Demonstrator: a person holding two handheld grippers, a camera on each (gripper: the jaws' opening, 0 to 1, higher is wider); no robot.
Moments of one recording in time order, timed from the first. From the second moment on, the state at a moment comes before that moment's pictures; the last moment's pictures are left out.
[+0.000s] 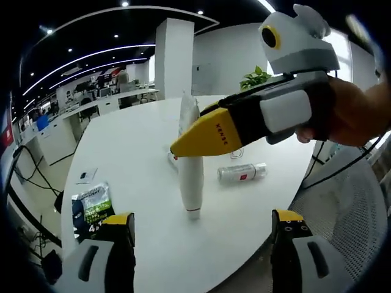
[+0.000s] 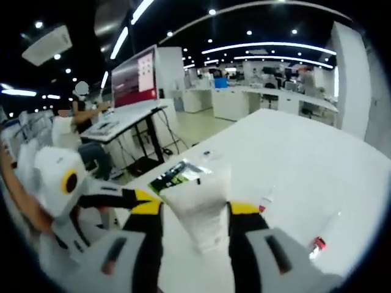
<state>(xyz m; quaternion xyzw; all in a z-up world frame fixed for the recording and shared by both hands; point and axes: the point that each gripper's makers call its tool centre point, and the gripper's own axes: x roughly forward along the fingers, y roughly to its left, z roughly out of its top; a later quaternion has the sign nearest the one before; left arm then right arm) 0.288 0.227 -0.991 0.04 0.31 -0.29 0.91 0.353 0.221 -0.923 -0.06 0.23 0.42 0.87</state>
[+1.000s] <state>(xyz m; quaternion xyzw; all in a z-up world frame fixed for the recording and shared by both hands) 0.292 0.240 -0.995 0.06 0.31 -0.26 0.91 0.351 0.211 -0.920 -0.08 0.25 0.49 0.83</state>
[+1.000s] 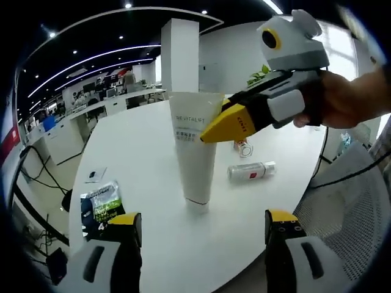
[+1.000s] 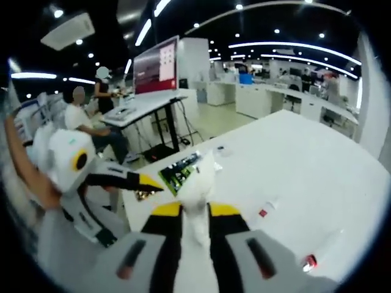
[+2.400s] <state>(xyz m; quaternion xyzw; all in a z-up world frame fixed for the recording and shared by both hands) 0.288 0.243 -0.999 0.10 0.32 -0.26 0.91 0.363 0.223 -0.896 -0.16 0.32 0.52 0.77</state>
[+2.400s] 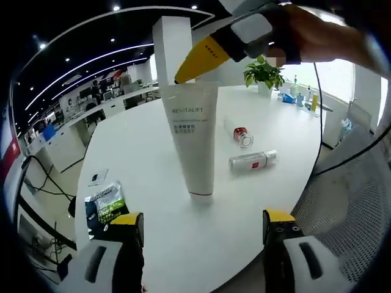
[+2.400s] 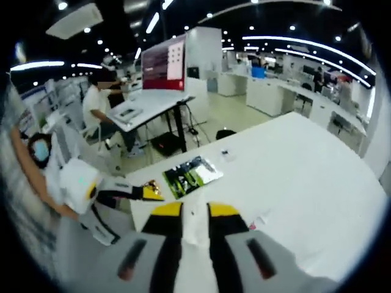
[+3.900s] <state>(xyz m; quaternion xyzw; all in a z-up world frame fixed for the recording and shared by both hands) 0.286 0.248 -1.006 0.11 0.34 -0.26 0.90 0.360 0.210 -0.896 -0.31 0.35 0.63 0.62</state>
